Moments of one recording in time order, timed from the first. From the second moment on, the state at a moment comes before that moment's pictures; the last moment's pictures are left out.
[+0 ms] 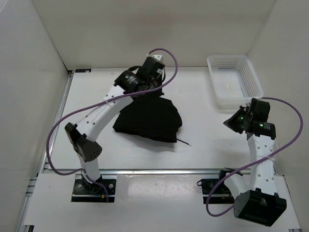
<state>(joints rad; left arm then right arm) -0.81 1.85 2.12 -1.06 -0.22 -0.56 -0.23 0.92 0.93 -0.84 -0.22 0.51</state>
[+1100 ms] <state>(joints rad) -0.42 1.72 1.10 -0.71 -0.02 -0.55 0.74 1.96 1.46 -0.69 0.01 0.54</state>
